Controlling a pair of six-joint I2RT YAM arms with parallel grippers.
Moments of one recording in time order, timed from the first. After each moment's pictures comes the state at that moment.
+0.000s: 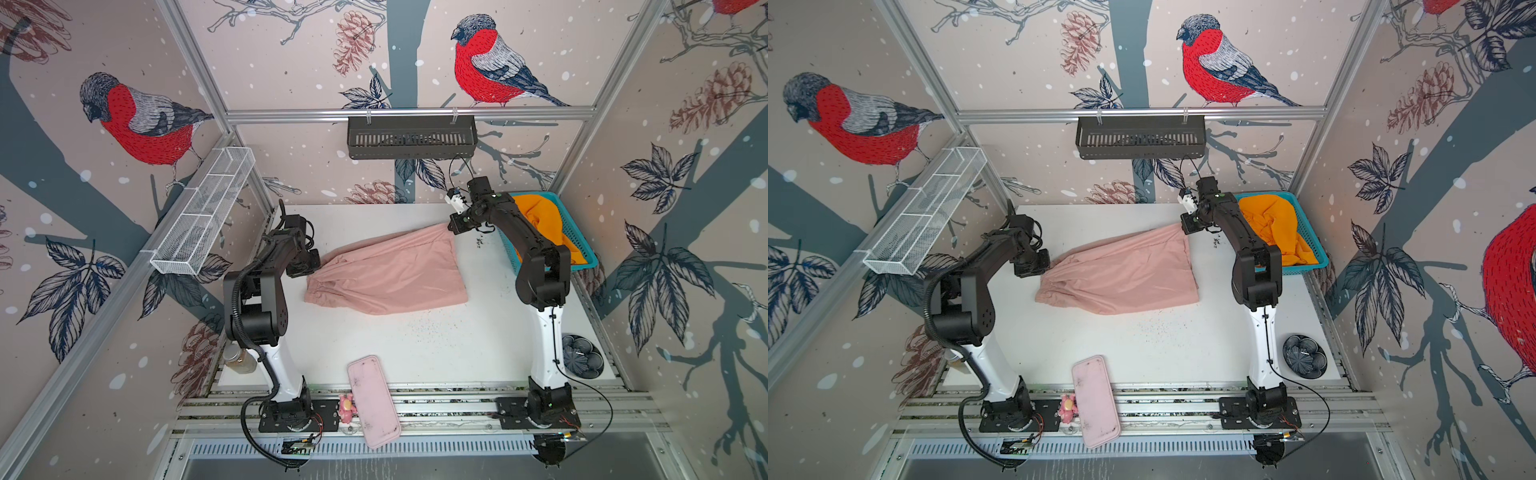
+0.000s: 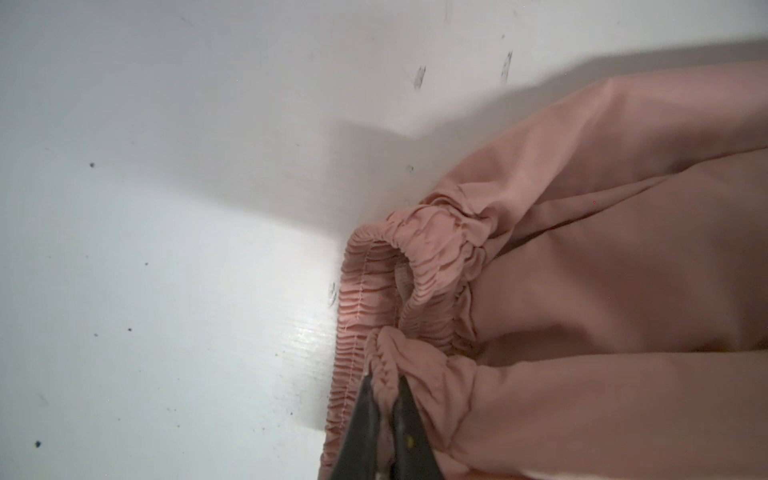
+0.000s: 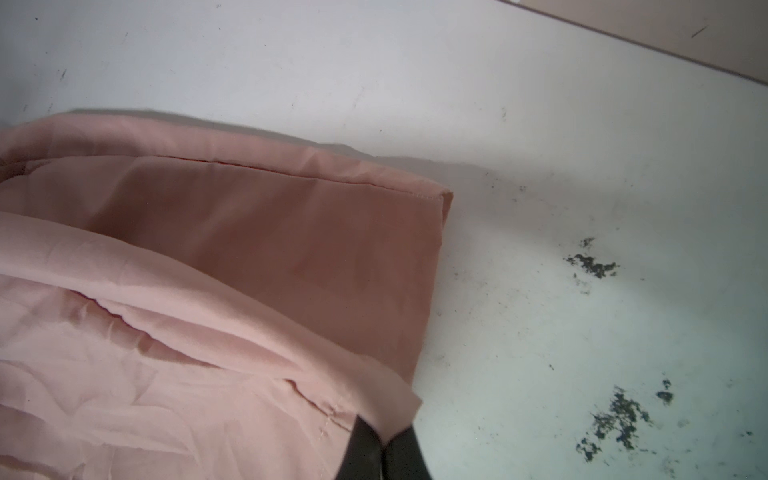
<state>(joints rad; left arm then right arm) 0.08 1.86 1.41 -0.83 0.02 -0.20 0.24 2.31 2.15 -0.88 -0.37 -0.18</state>
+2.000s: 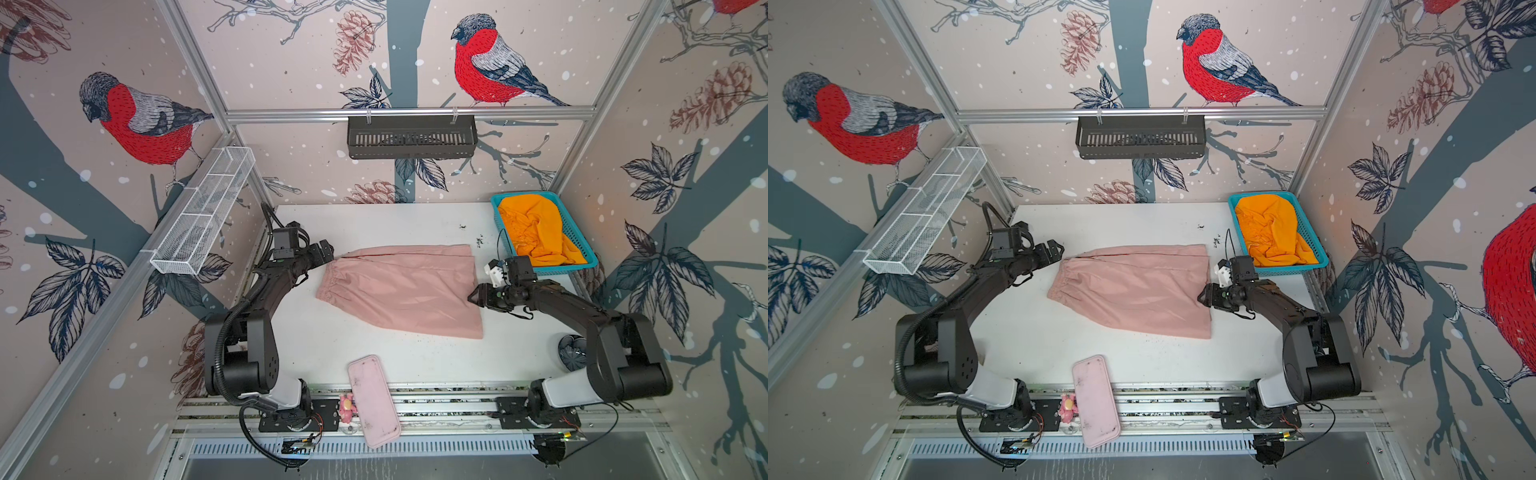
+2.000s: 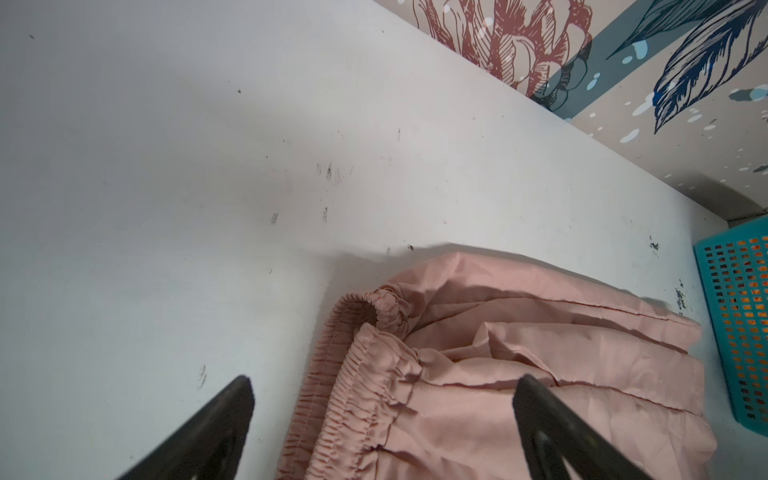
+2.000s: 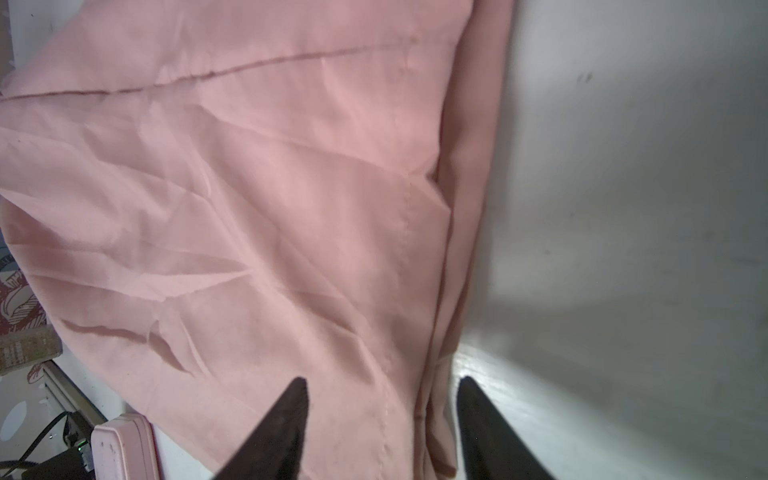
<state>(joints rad) 0.08 1.55 0.97 -0.20 0.30 -0.33 0.14 1.46 0.76 -0.37 -0.47 0.26</state>
